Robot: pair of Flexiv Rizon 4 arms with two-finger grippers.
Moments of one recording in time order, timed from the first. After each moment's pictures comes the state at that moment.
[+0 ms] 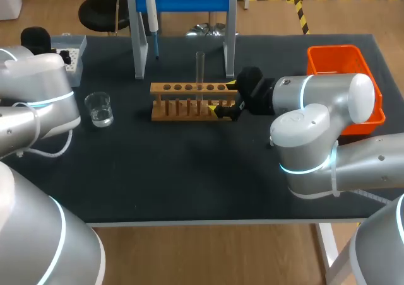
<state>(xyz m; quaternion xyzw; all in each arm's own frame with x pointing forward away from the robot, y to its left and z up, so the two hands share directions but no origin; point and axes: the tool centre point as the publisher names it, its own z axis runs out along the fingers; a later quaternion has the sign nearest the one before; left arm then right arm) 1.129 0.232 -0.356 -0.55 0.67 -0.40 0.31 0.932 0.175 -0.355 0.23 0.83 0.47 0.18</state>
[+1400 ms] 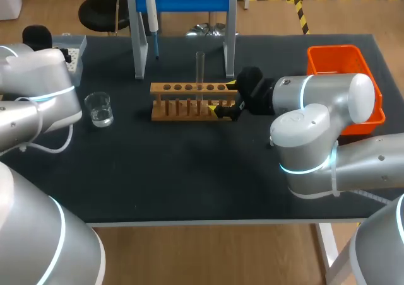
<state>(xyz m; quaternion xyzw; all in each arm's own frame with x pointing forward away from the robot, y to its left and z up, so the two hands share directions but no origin) 1.143 0.235 -0.362 -0.54 0.67 -0.39 0.31 0.932 0.175 -0.355 0.23 0.83 0.47 0.18</state>
